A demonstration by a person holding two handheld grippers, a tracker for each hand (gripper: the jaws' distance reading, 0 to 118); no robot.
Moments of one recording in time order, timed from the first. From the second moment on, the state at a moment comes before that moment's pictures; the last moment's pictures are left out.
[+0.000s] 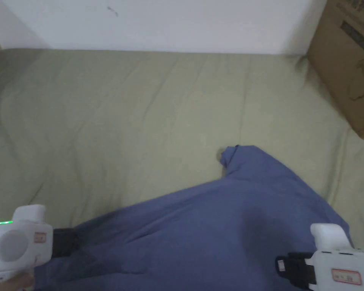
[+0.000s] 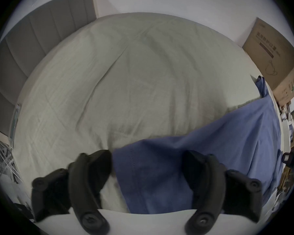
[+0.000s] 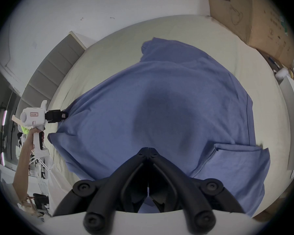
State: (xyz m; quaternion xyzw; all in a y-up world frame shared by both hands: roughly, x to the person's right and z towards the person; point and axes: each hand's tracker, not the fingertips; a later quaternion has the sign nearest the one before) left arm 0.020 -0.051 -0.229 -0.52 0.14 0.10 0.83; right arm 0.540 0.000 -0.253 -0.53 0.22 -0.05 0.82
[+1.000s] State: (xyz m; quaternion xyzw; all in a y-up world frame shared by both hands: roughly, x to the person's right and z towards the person) left arm 0.059 0.018 -0.210 -0.45 0.11 0.04 0.89; right arm 0.562 -0.015 -0.503 -0.54 0.11 -0.02 0.84
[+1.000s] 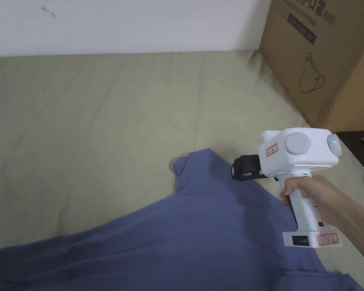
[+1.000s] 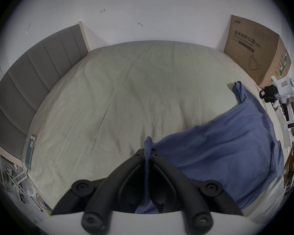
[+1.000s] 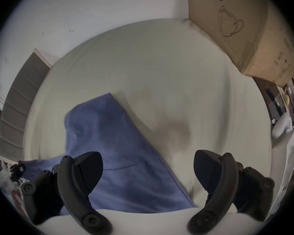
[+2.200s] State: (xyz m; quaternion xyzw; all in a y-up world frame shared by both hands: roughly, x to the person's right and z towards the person) left arm 0.076 0.279 -0.236 -0.22 0.11 -0.01 0.97; right arm 0.640 0.329 -0.404 -0.28 0.12 -0.11 0.95
